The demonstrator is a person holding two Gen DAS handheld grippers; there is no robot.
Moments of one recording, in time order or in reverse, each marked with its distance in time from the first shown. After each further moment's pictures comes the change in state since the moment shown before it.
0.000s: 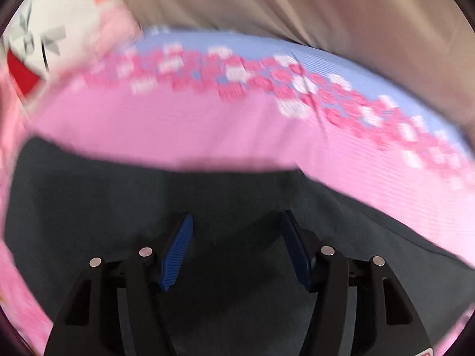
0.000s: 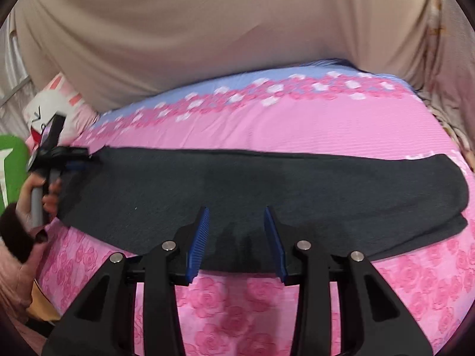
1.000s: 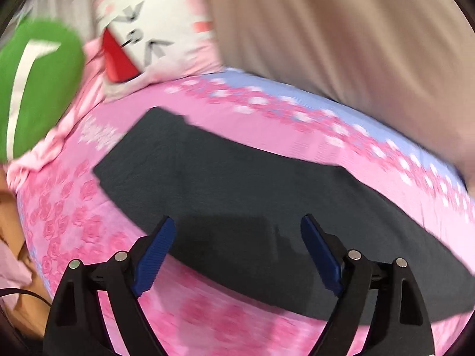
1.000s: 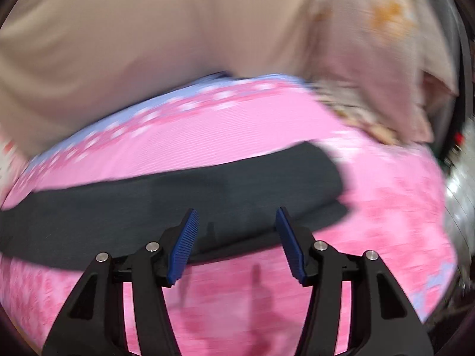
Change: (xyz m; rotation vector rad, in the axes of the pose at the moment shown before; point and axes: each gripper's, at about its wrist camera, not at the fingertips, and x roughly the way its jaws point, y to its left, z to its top) left arm -0.117 0.077 -0.098 -0.151 -0.237 0.024; right arm -0.066 -0.176 -0.019 0.256 -0.116 -0.367
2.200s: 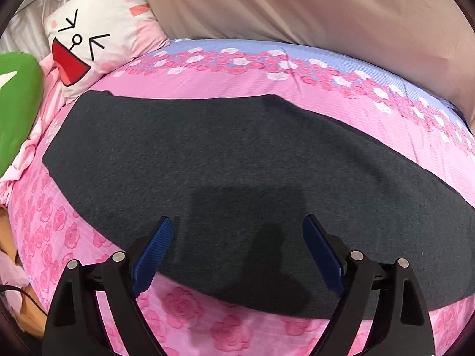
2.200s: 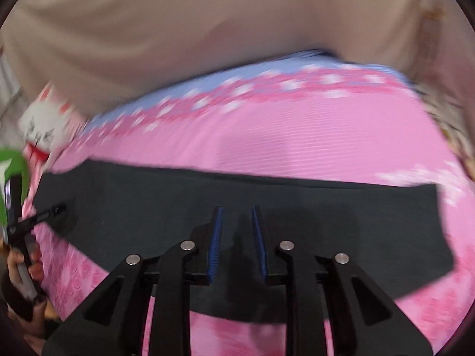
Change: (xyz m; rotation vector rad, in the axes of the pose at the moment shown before) left arm 0.035 -0.087 -0.040 0.145 0.136 0.026; right arm 0.048 0.162 0.012 -0.311 0.232 0.431
